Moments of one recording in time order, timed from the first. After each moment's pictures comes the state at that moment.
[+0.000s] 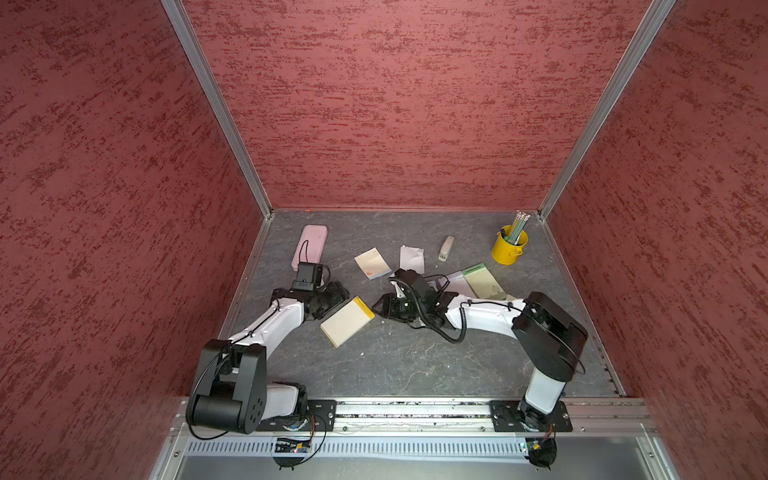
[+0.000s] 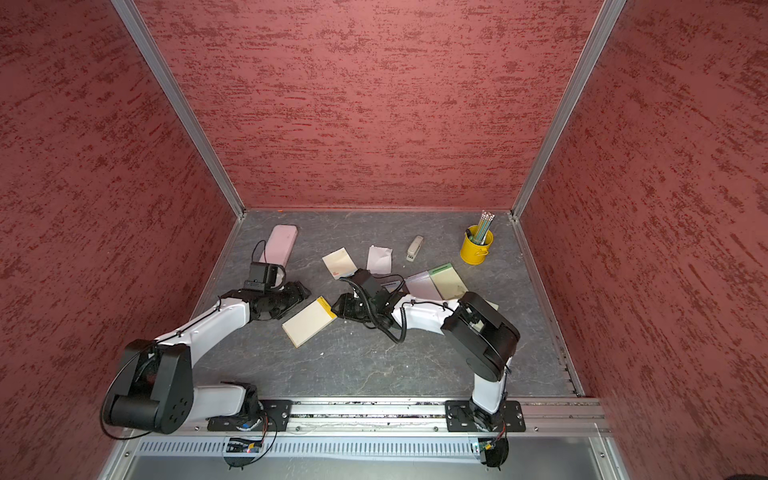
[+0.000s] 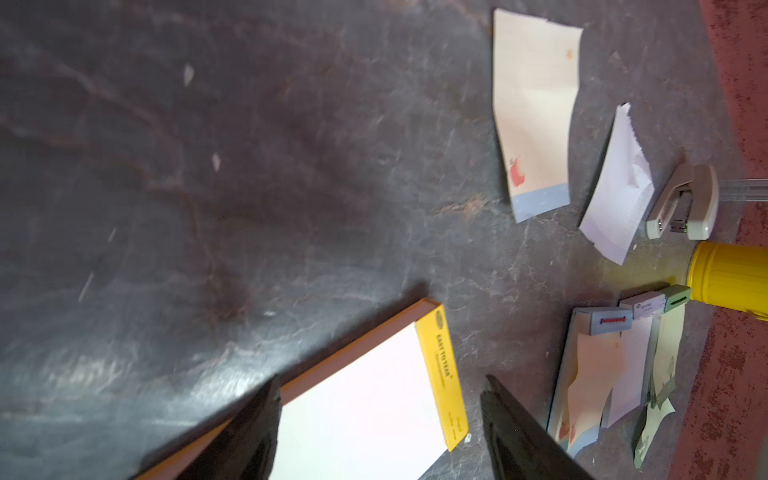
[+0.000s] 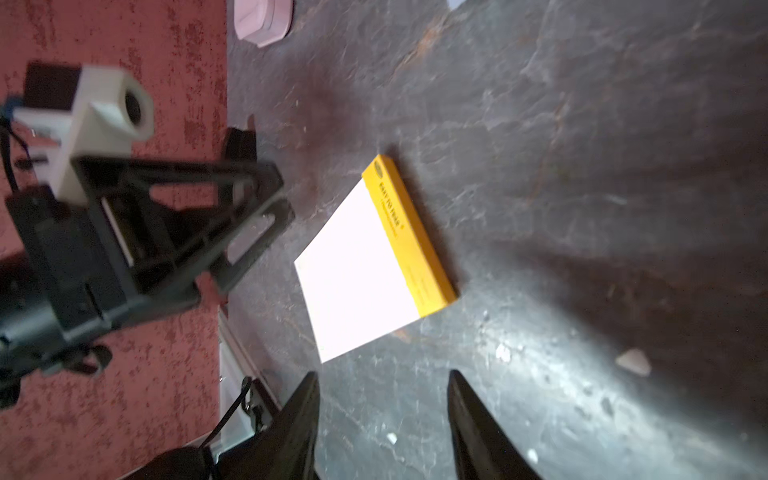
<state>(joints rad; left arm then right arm) -0.12 1.36 0.71 -0.35 0.23 -0.68 0.90 1.79 1.02 0.07 -0.32 1.04</state>
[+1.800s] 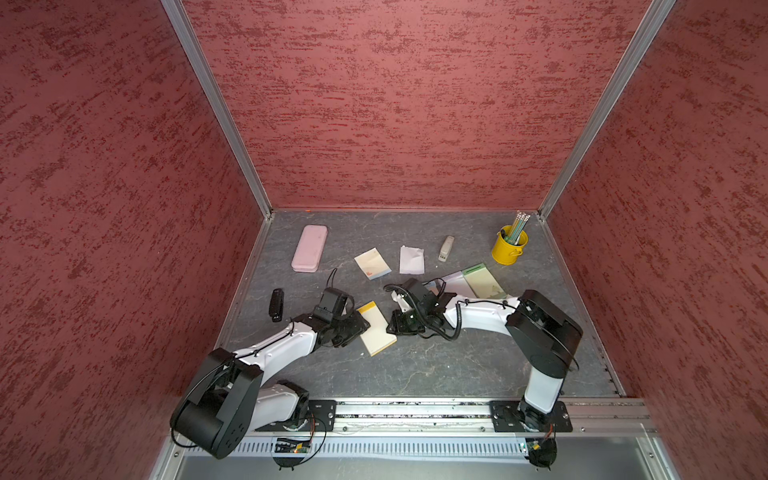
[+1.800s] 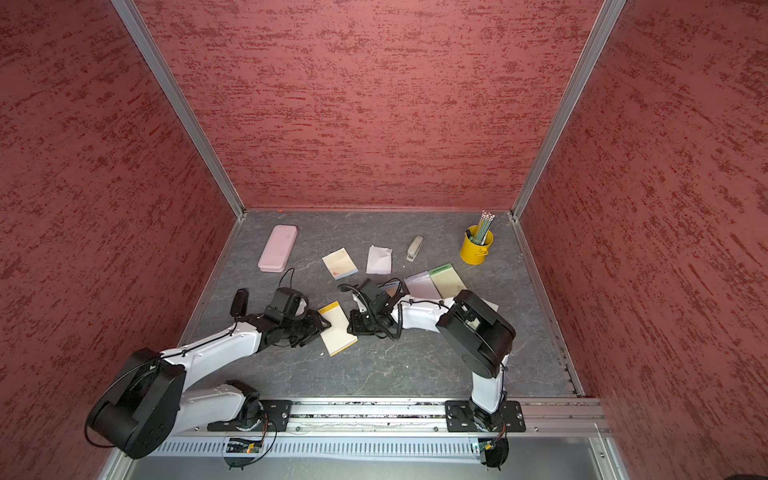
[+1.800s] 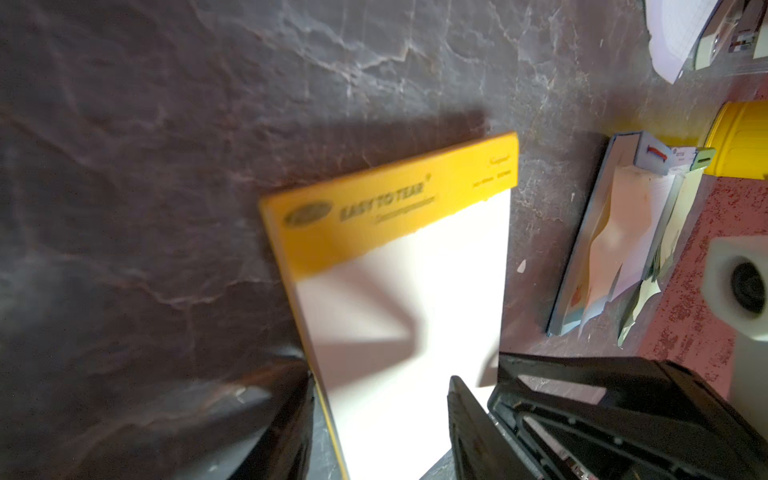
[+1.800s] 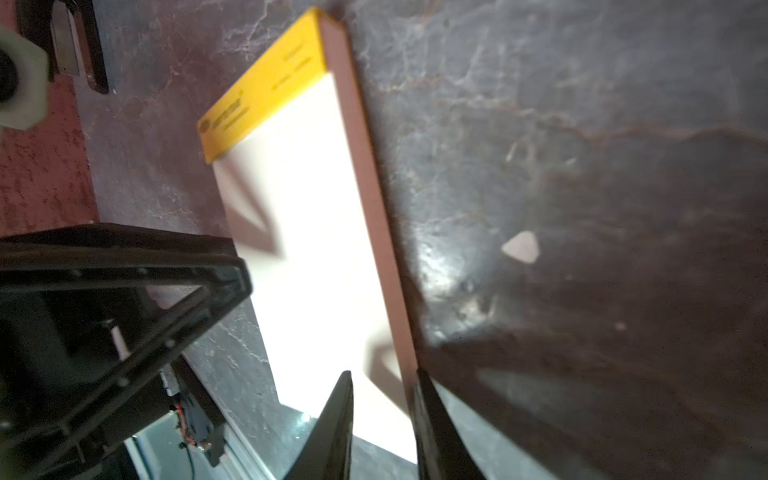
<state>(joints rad) -0.42 1.24 0.45 -0.24 0.31 -0.95 0.88 1.83 1.03 -0.19 -0.37 0.77</state>
